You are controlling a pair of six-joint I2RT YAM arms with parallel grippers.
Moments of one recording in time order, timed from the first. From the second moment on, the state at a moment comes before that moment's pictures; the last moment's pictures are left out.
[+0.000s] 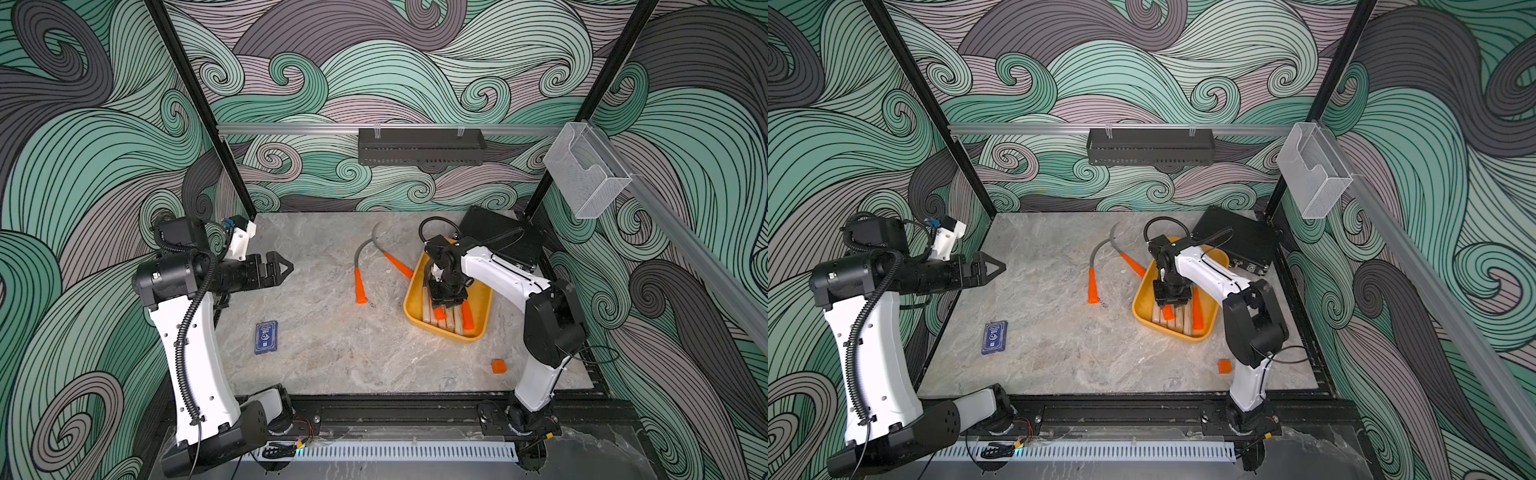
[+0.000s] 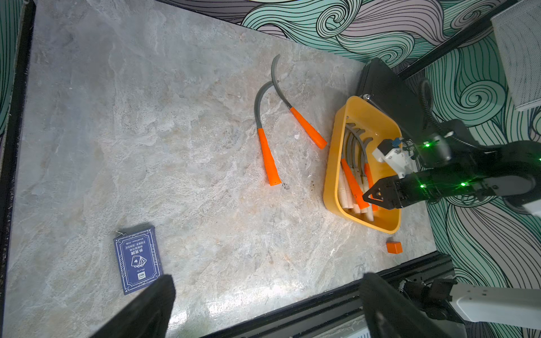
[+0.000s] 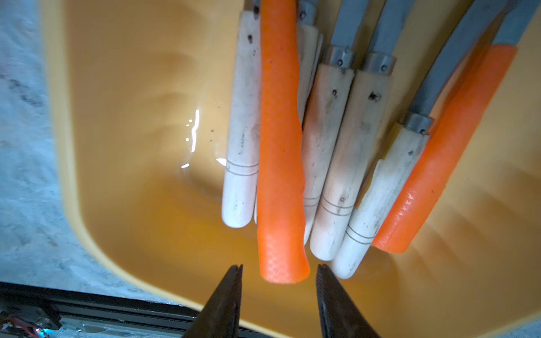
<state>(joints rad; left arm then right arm) 0.39 1.19 1.73 -1.58 0.60 0.19 0.52 1.79 1.44 -1.19 -0.10 0.38</state>
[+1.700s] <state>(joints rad) 0.39 1.24 1.73 -1.58 0.57 0.18 0.86 2.55 2.46 -1.29 -0.08 0.37</state>
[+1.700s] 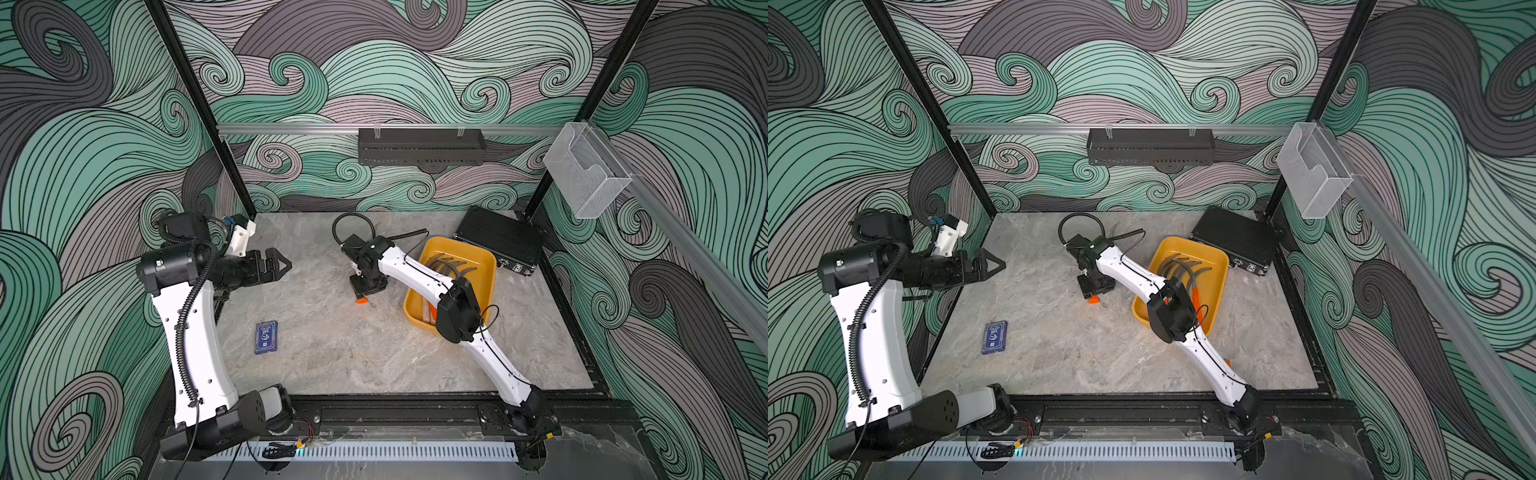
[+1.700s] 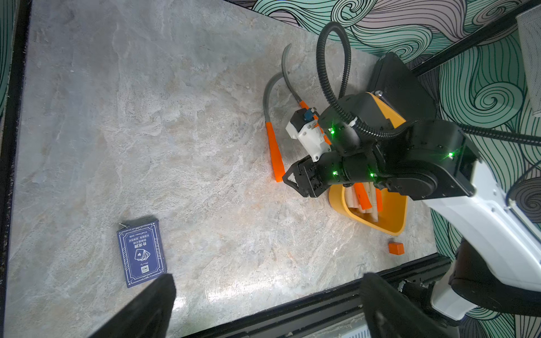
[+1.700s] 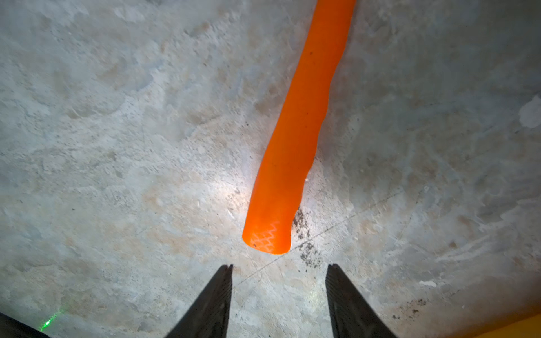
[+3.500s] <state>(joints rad) 0.39 1.26 1.73 -1.58 0.55 0.20 0.87 2.59 2.38 -1.26 -0.02 0.30</state>
